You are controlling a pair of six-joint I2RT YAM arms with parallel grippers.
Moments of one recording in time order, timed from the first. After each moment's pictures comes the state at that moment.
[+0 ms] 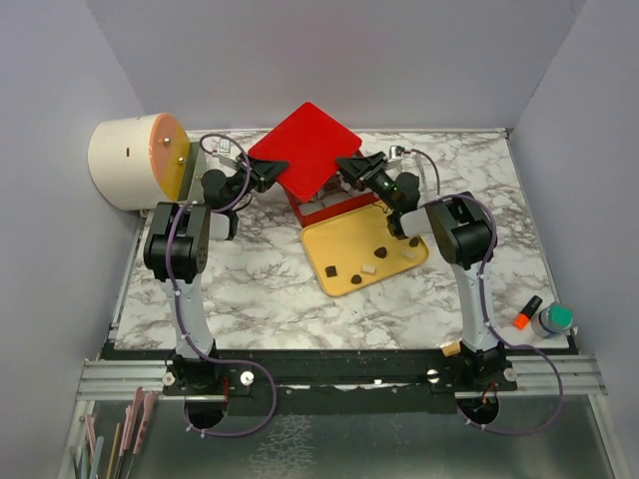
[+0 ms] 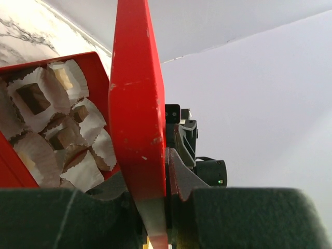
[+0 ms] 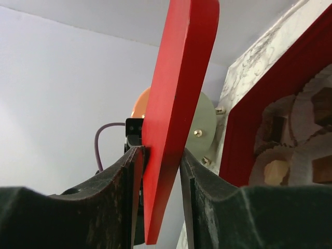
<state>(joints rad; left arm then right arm) -0.07 2.05 1.00 1.23 0.62 -1.36 0.36 2.33 1.26 1.34 -0.37 1.43</state>
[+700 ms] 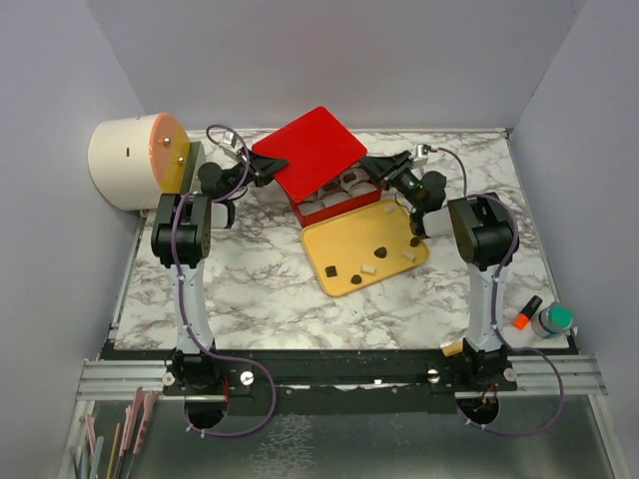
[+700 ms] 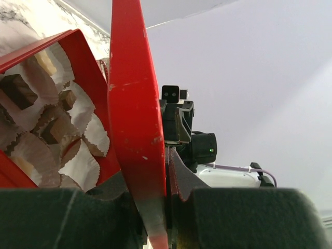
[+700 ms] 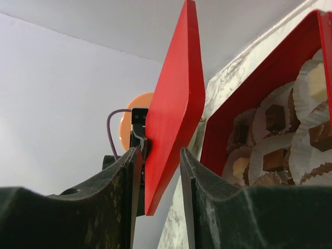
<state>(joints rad) -0.02 2.24 1.21 1.30 0.87 -1.51 0.23 2.24 1.13 1.35 -0.47 1.38</state>
